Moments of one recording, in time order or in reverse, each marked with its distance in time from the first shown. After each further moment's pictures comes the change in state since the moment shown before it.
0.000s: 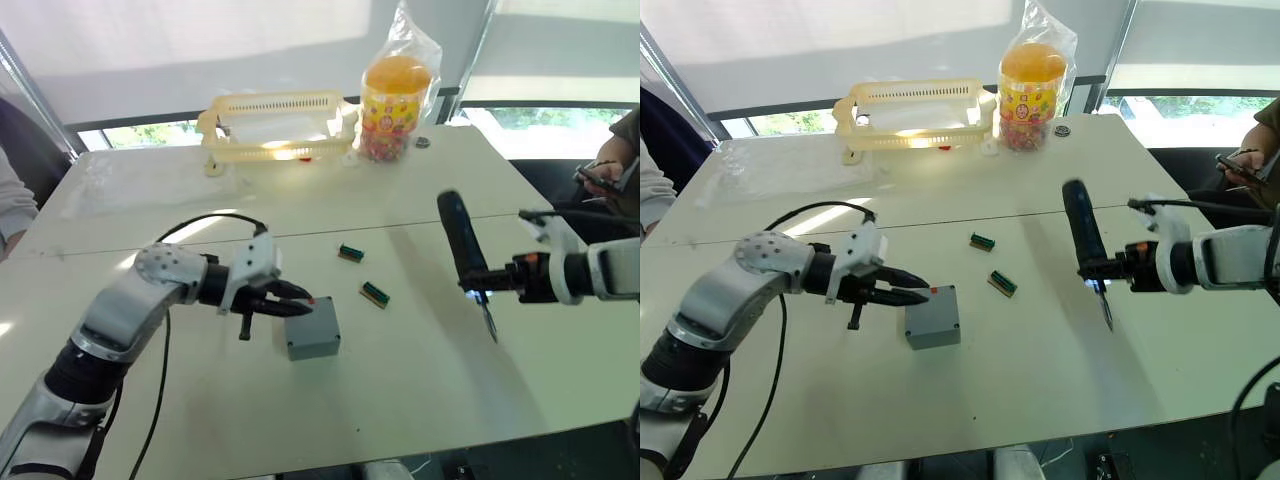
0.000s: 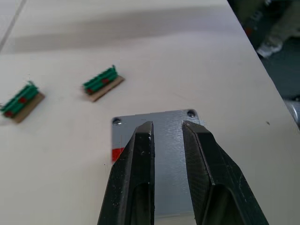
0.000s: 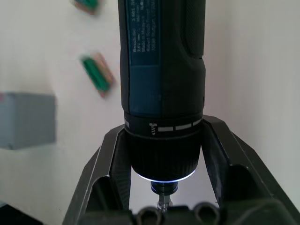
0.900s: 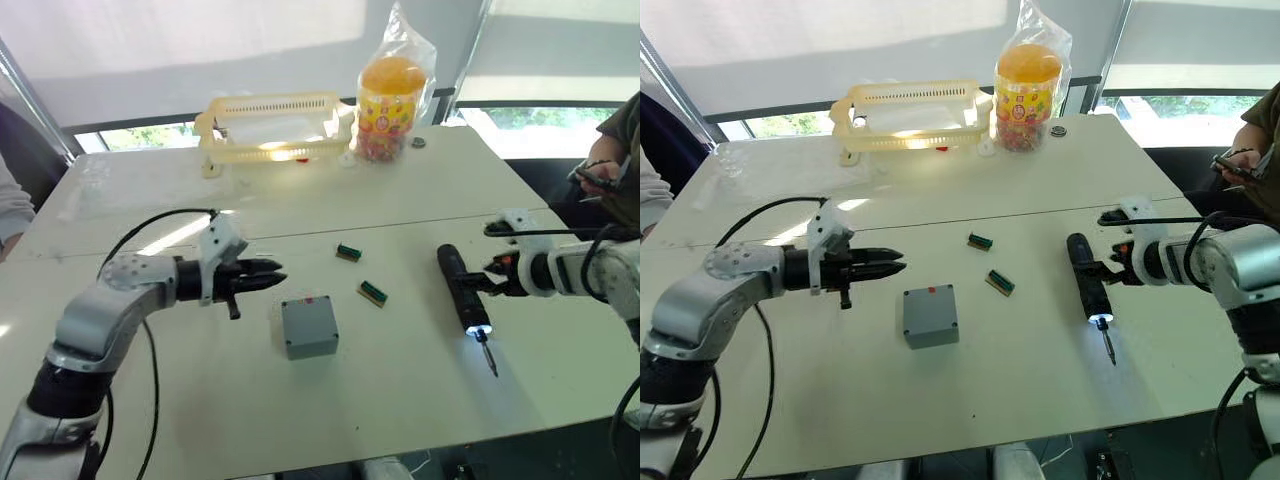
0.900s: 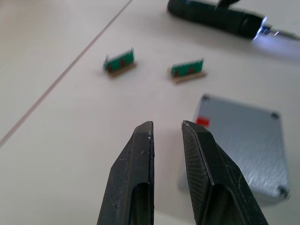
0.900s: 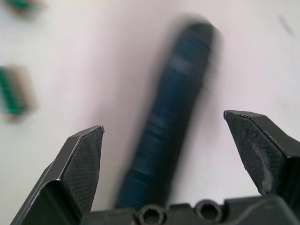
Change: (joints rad) left arm 0.207 -0.006 0.252 0.013 -0.084 0.160 0.275; right arm 0.071 0.154 0.092 -0.337 -0.535 -0.478 0.385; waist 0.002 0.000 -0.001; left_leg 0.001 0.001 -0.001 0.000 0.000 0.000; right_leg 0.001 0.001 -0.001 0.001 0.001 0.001
